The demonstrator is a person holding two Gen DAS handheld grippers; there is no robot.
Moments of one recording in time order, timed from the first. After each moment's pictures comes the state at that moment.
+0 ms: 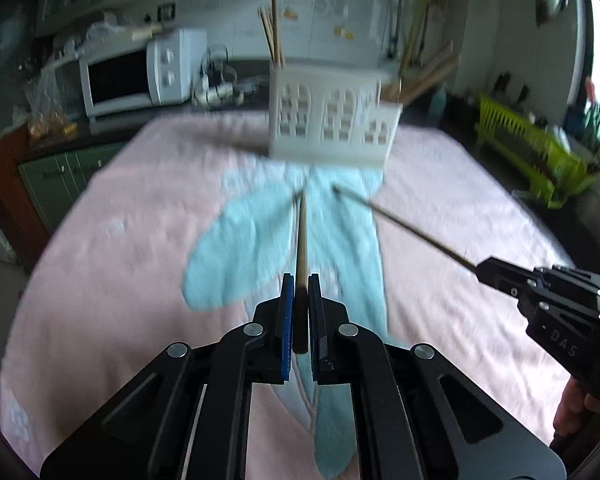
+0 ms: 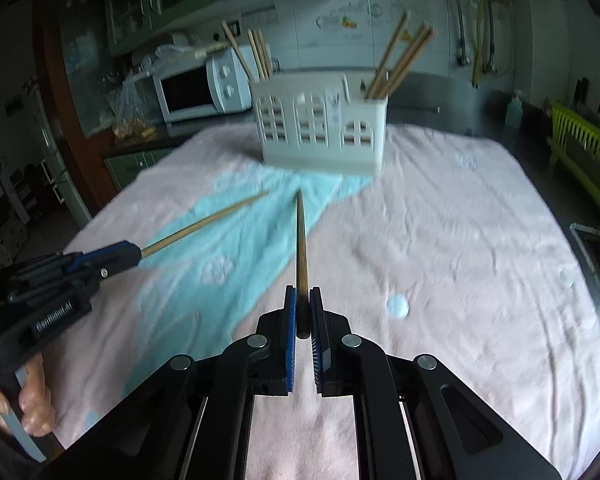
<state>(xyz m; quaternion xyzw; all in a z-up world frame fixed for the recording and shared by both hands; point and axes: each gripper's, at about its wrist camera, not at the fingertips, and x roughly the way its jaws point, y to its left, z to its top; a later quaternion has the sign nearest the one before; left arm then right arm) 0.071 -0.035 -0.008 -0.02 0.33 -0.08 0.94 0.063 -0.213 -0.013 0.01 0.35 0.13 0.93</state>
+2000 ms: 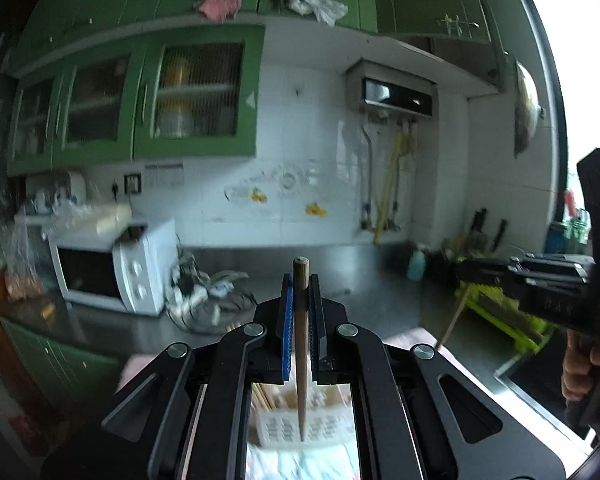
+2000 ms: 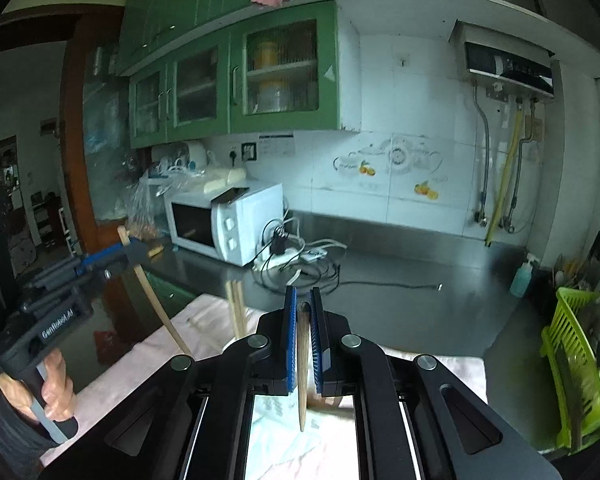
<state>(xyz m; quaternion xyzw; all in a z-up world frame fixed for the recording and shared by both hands) 0.219 -0.060 0.239 -0.01 0.10 -0.13 0.99 0.241 -0.253 0.248 -0.03 0.20 0.18 0.96</state>
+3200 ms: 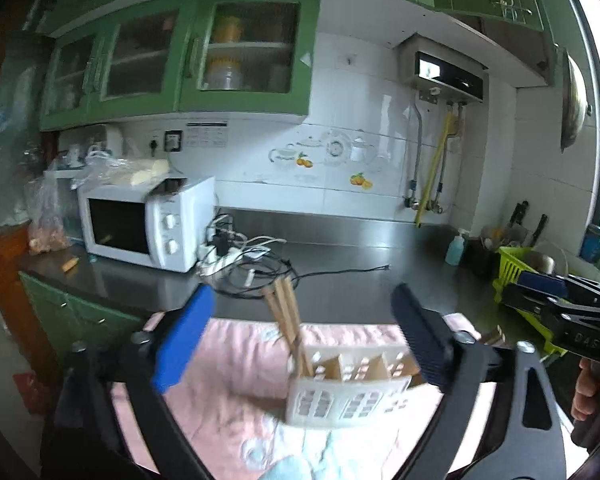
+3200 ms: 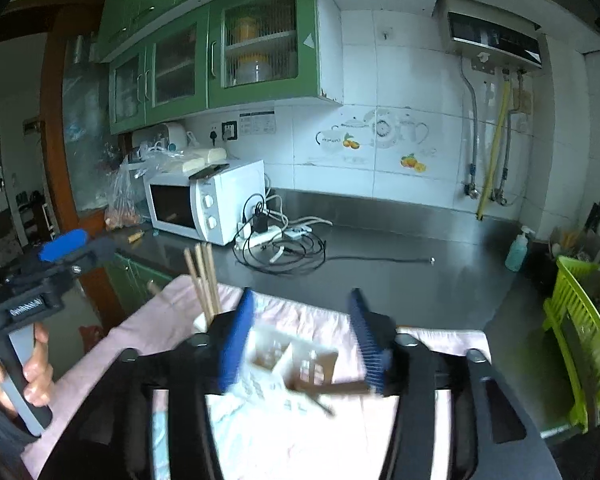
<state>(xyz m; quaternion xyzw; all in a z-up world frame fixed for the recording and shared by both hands) 0.227 -0.025 0.179 -0.05 0.15 -0.06 0.99 0.238 -0.259 0.179 -0.02 0.22 0.15 0.96</state>
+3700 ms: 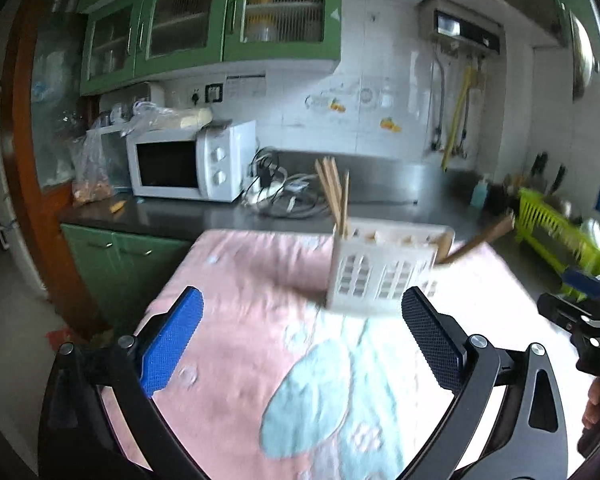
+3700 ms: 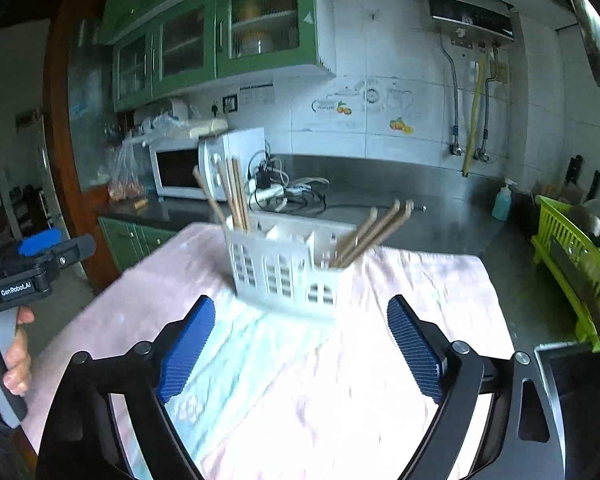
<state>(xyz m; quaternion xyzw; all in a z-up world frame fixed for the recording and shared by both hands) 0.122 -0.006 0.103 -0.01 0.23 0.01 0.97 0.120 -0.238 0.093 -0.02 0.25 0.12 0.96</state>
